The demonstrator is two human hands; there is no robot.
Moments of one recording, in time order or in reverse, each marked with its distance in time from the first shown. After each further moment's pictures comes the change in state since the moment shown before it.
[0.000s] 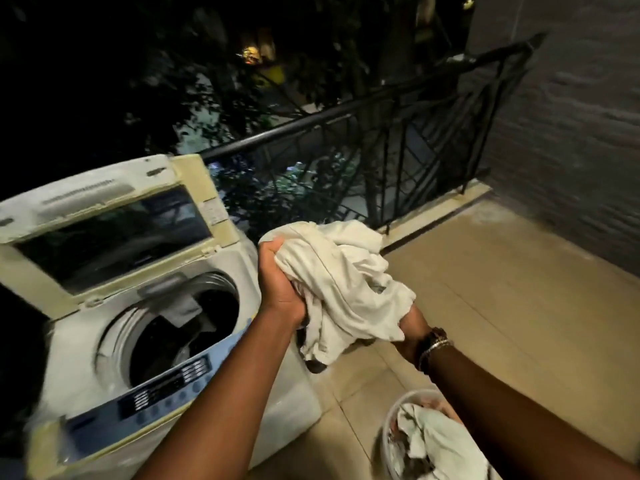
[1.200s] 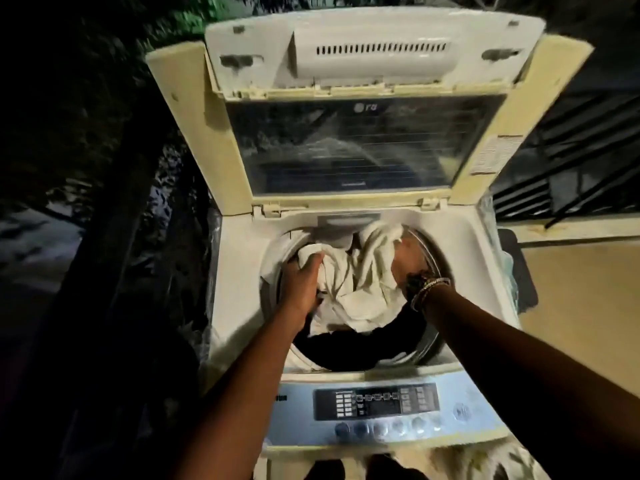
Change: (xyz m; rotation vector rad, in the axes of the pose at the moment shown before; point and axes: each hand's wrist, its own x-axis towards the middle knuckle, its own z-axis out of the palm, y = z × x) left_hand 0.151 0.149 -0.483 0.548 0.659 -0.188; right_hand 0.253 0.117 0.488 -0.795 -0.065 -0.036
